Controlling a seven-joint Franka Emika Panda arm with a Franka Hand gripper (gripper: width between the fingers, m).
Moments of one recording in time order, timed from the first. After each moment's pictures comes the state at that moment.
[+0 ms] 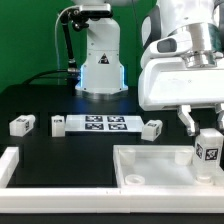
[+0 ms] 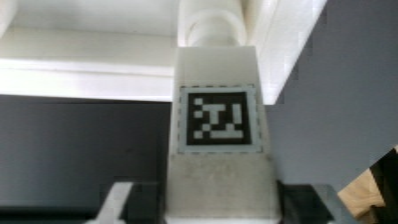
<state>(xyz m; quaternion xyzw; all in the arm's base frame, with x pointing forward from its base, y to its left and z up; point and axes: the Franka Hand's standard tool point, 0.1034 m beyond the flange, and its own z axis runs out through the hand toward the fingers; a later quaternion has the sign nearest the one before) 0.662 0.103 0.106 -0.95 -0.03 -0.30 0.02</state>
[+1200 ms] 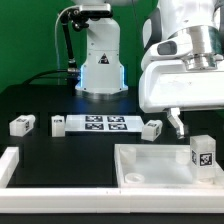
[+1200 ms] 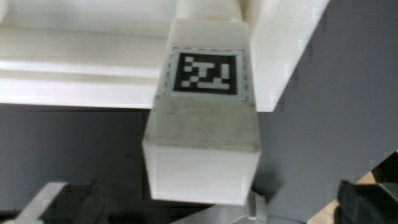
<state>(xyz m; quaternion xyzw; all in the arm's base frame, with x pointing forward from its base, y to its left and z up) 0.662 0.103 0.104 -0.95 -0.03 -0.30 0.02</state>
